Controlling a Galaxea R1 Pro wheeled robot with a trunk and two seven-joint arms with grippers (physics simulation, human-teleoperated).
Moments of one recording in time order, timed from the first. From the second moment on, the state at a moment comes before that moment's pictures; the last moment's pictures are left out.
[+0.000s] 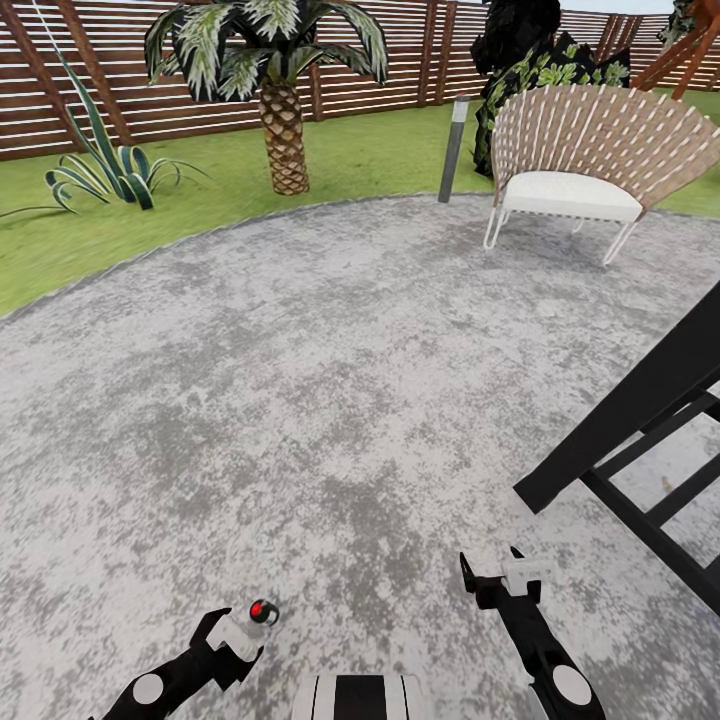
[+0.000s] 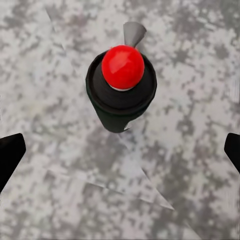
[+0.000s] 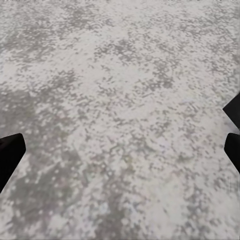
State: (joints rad) left arm -0.36 0.12 0.01 -0.53 -0.43 -0.25 -0.38; right arm -0.14 -0.06 0.05 -1.16 0.00 -0.16 0.00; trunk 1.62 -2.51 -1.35
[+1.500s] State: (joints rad) left arm -0.36 0.13 0.00 -0.53 -0.43 -0.25 -0.38; right arm -0.14 -0.06 0.05 -1.16 0.00 -0.16 0.00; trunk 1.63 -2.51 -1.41
